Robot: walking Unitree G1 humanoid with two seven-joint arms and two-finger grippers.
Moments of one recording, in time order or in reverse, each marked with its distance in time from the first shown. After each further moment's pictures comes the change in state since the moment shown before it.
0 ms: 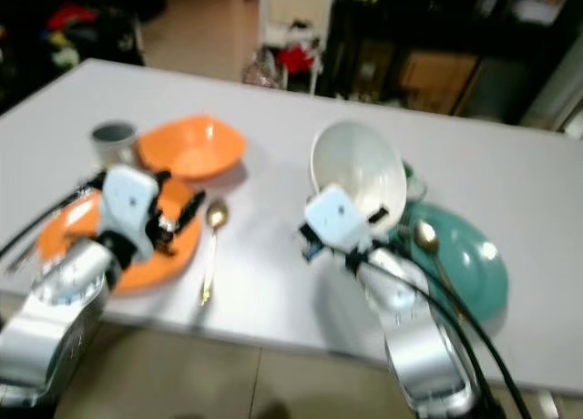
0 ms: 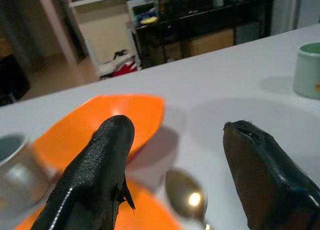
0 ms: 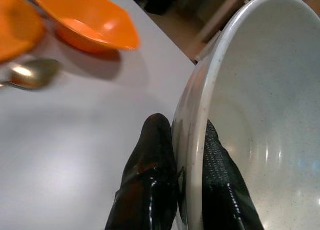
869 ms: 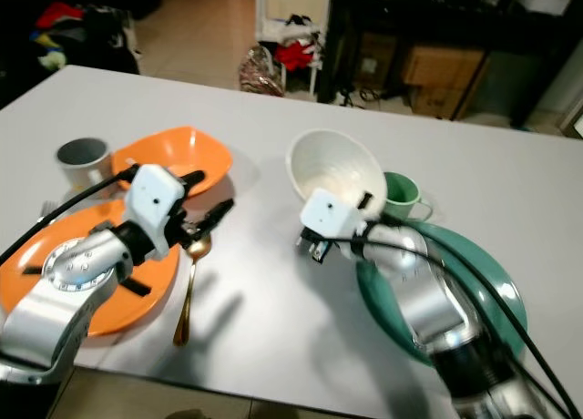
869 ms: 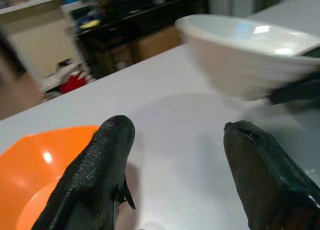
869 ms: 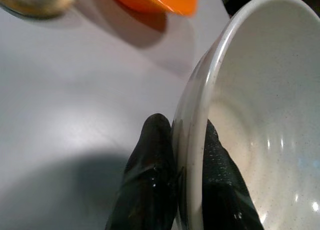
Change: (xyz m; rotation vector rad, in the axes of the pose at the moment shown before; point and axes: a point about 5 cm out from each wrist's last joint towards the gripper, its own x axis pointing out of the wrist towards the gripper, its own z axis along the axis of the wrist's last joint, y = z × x) left arm 0.012 -0.010 0.011 0.069 -0.017 -0.281; right arm 0.038 -0.017 -0.021 -0.234 0.026 0.349
